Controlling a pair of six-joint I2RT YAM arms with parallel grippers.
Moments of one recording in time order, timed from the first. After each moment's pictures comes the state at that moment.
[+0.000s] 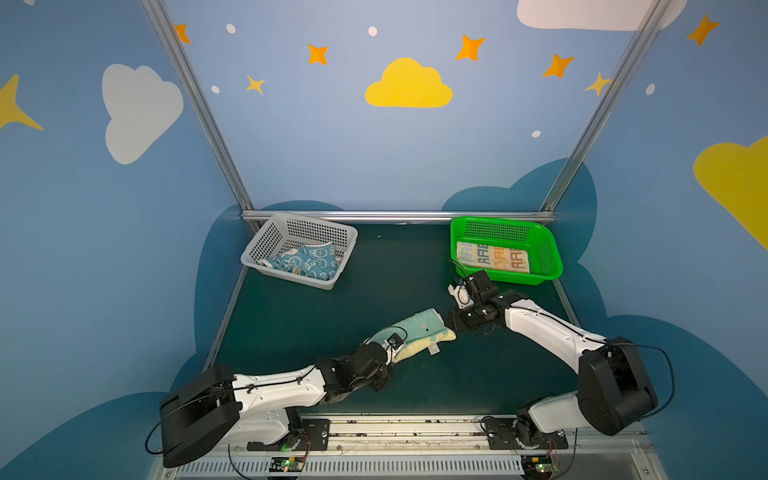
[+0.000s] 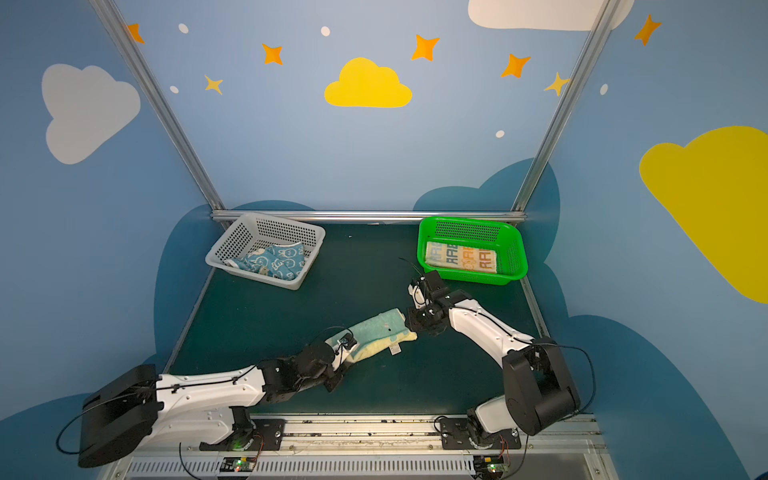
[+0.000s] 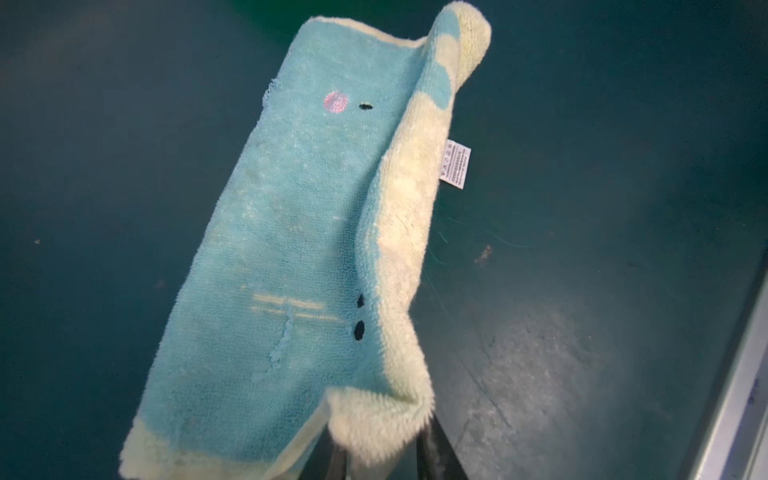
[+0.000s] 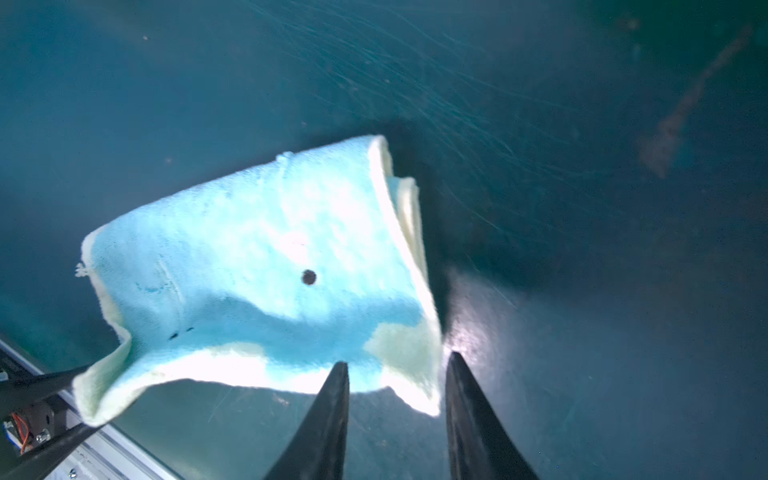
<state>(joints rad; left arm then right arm) -1.07 1.18 0.41 0.01 -0.16 -0.14 0.51 1.45 0.91 -0.60 -0.23 0.26</state>
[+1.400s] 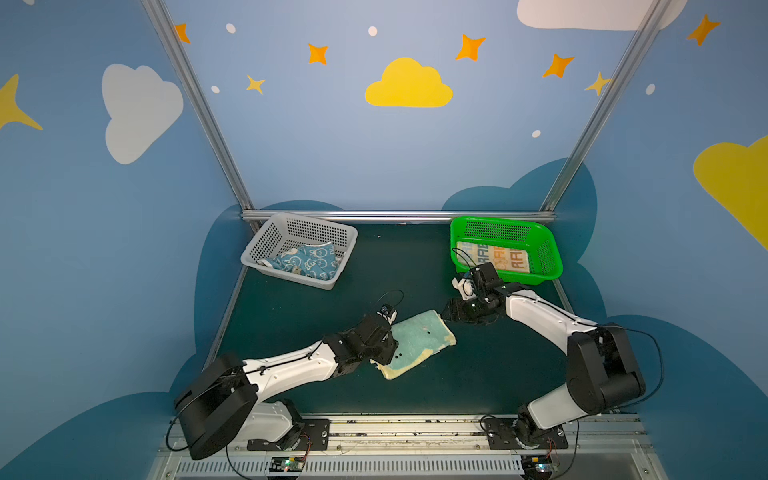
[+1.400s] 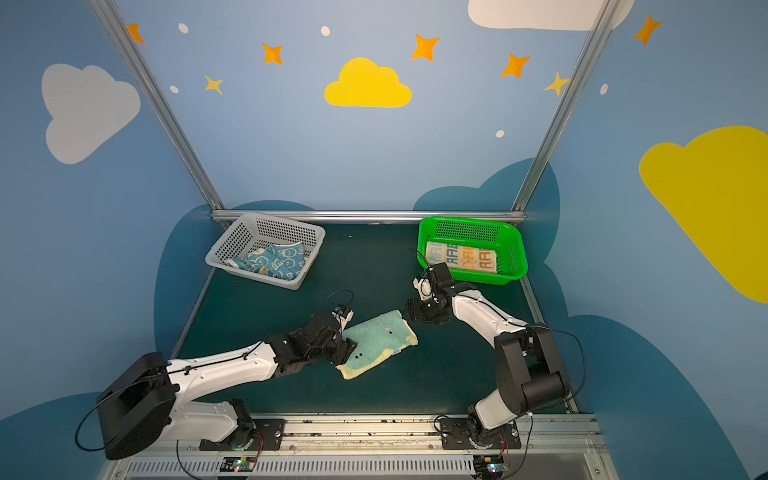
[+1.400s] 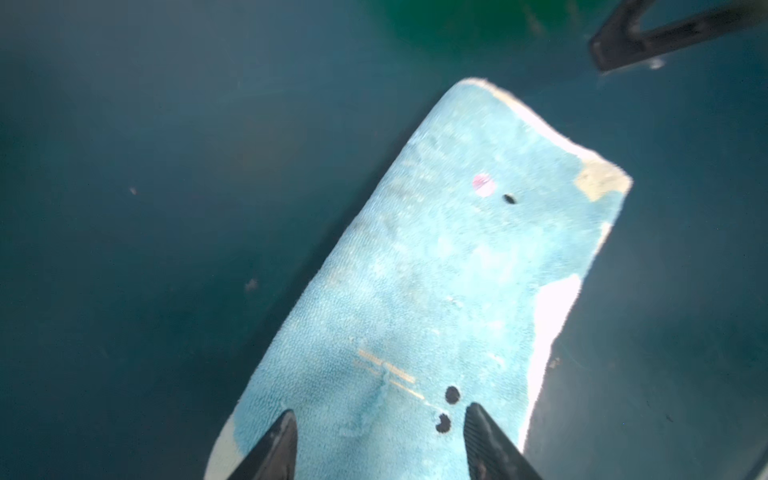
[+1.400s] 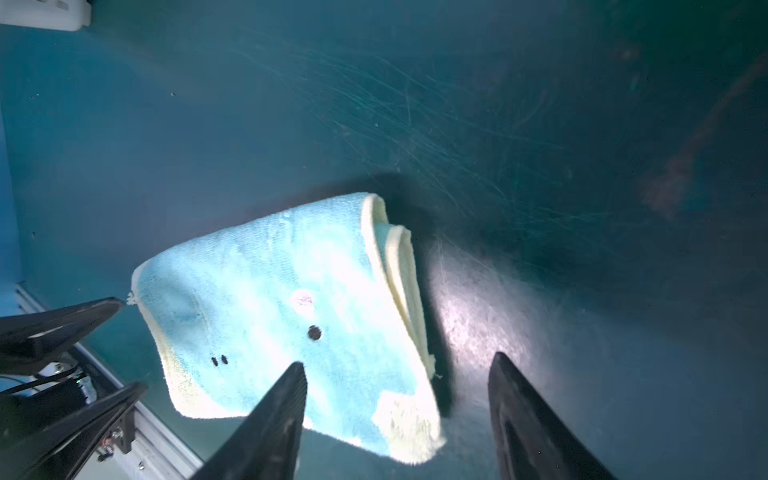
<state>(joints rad) -0.87 1.35 0.63 -0.16 -0.09 -0.37 0.37 1.56 0.95 -0.57 -0.39 0.25</state>
